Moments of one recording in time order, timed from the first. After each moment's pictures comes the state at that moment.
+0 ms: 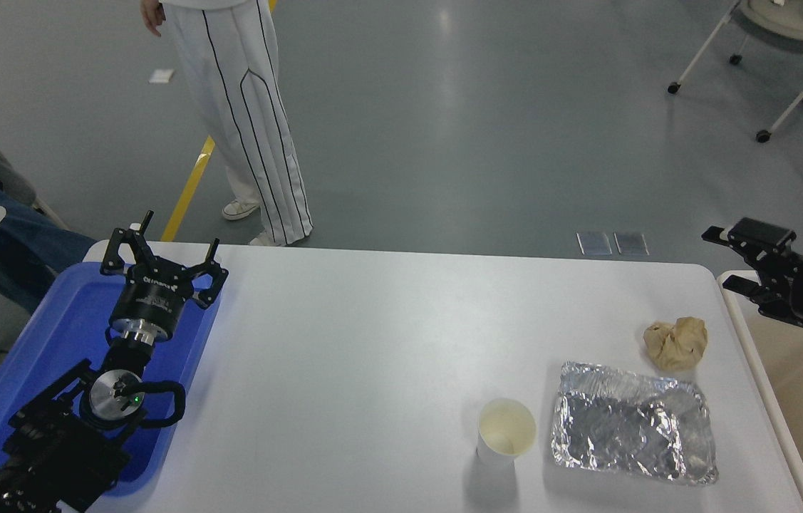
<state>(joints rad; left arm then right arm) -0.52 0.21 -0.98 -0.54 -0.09 -0.62 -0.36 1.71 -0.79 -1.33 1.17 -0.14 0.39 0.61</state>
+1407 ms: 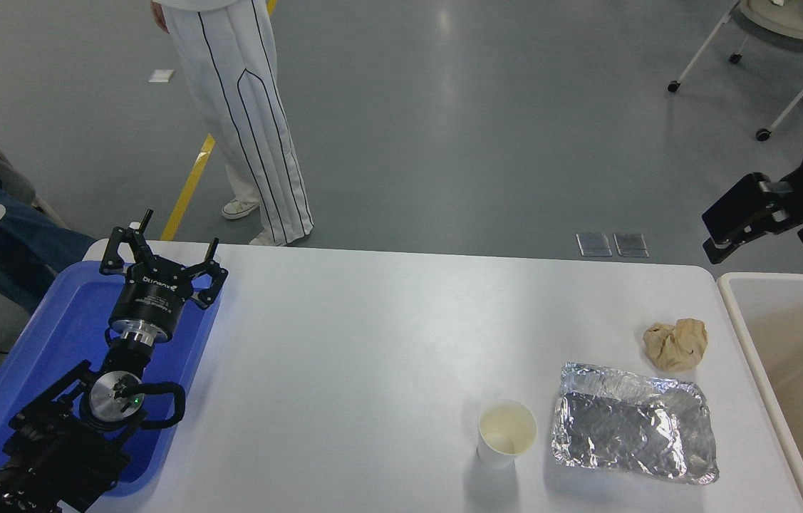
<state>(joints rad) -0.52 0.21 -0.98 -0.54 -0.09 -0.62 -0.36 2.57 -0.28 -1.67 1.51 -0.52 0.78 0.46</state>
